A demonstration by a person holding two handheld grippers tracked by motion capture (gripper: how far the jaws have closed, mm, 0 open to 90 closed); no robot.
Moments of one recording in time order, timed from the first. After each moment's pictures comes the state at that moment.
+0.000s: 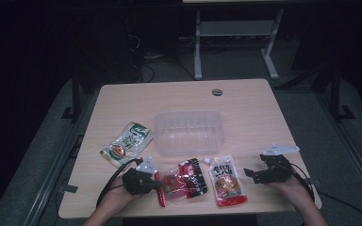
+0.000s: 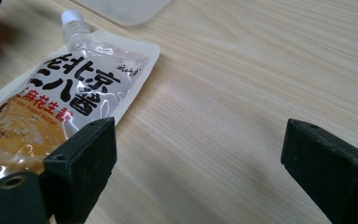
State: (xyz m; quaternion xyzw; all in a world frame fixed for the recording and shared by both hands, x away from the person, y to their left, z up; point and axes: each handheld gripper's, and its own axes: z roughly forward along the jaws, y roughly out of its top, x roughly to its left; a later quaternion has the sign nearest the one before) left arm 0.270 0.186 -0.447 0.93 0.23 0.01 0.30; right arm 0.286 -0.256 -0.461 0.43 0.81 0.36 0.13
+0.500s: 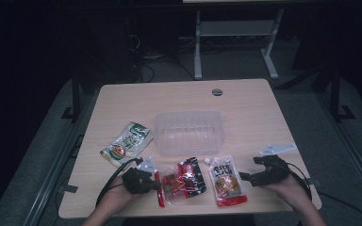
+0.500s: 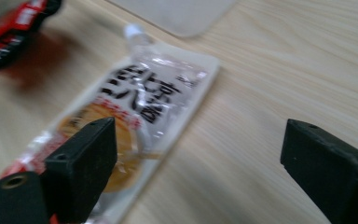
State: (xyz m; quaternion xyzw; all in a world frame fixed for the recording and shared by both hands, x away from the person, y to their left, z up) left arm 0.272 0.186 -0.451 0.92 0.24 0.01 0.29; right arm 0.280 -0.242 -0.446 0.42 0.82 0.38 0.06
